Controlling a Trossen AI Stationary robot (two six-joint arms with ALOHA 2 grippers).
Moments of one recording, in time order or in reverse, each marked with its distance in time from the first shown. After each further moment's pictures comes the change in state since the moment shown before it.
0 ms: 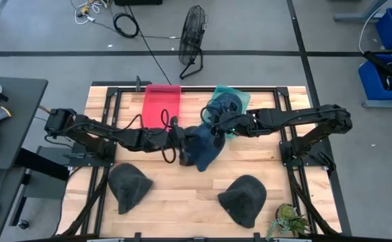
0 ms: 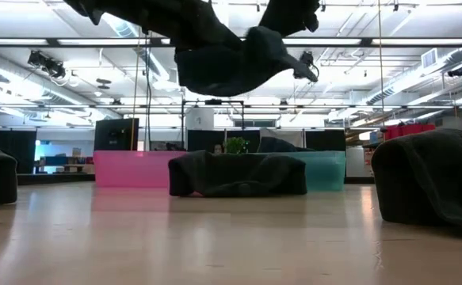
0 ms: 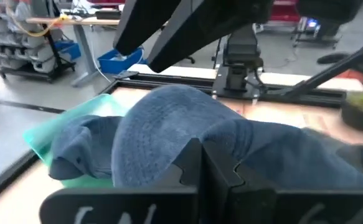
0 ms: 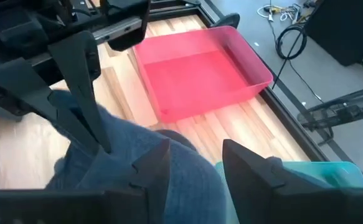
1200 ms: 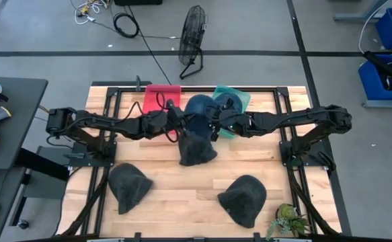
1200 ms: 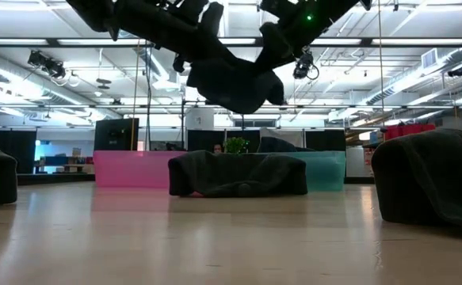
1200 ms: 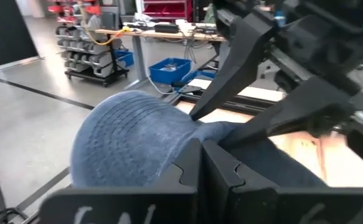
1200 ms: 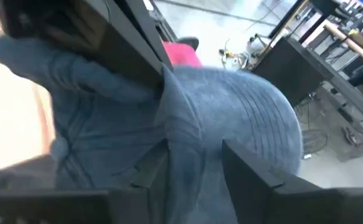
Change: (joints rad) left arm 0.182 0.000 0.000 0.074 -0.012 0.020; right arm -0.103 0.001 -0.288 0.449 0.114 -0.345
